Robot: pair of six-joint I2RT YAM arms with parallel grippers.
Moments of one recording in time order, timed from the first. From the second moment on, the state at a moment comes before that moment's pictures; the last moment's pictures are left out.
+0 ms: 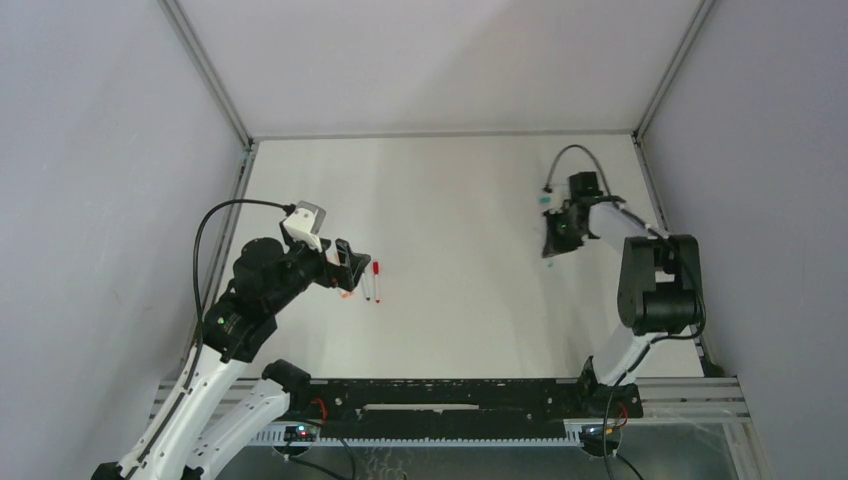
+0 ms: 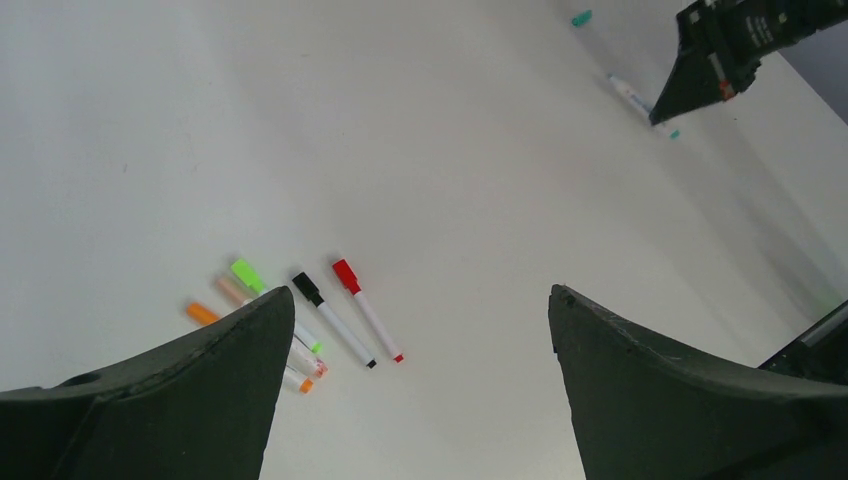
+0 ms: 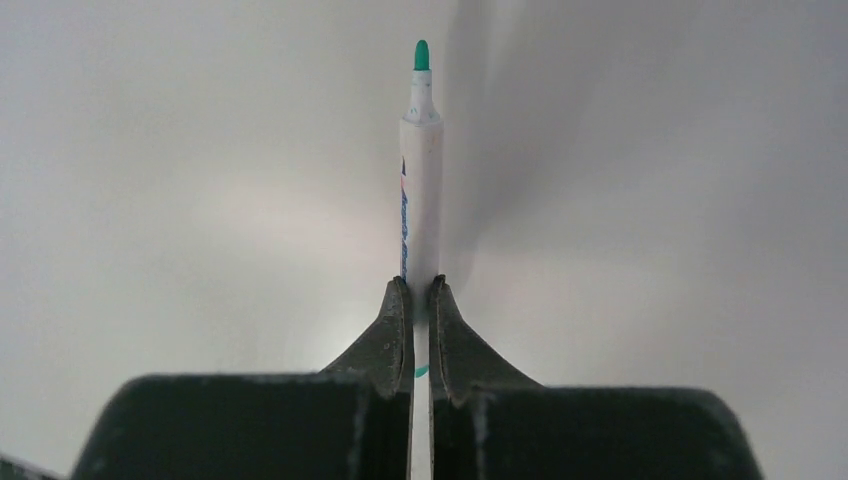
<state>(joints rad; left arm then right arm) -0.46 0.63 0.80 -0.49 0.09 -0.15 -0.04 1.75 1.10 -0.54 -0.25 -0.10</state>
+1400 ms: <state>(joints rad) -0.45 0.63 0.80 -0.49 0.08 -0.15 0.13 1.70 1.45 -0.92 -0.32 -1.17</state>
